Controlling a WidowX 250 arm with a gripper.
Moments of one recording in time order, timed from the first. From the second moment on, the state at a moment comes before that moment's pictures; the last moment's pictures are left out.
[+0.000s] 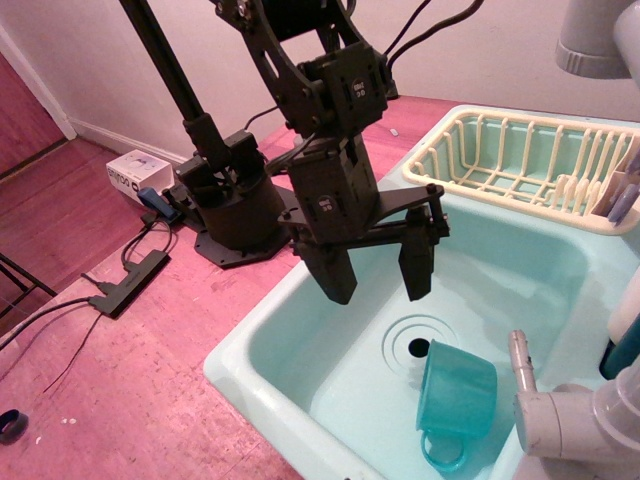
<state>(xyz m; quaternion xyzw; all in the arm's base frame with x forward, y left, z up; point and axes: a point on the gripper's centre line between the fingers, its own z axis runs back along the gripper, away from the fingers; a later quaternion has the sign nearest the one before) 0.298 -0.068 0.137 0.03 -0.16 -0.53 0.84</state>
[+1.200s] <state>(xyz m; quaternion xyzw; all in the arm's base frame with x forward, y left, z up) 0.353 -0.086 0.107 0.05 -0.18 -0.52 0.83</state>
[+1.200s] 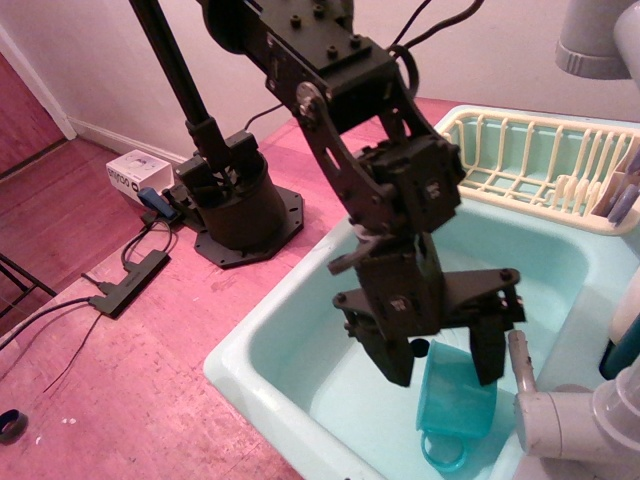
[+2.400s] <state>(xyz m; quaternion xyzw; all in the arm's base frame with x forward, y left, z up) 0.314 -0.110 0.113 -0.12 -0.02 -0.57 0.81</state>
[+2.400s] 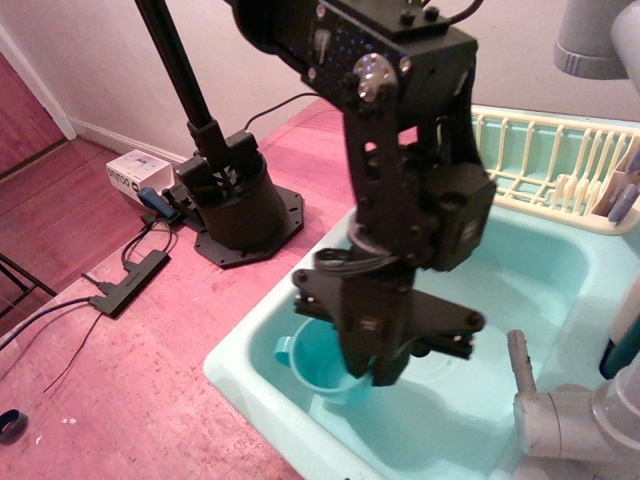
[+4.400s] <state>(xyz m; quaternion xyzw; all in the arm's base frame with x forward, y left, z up) 0.333 -0.128 0.130 -0.13 -0.01 -0.61 0.78</state>
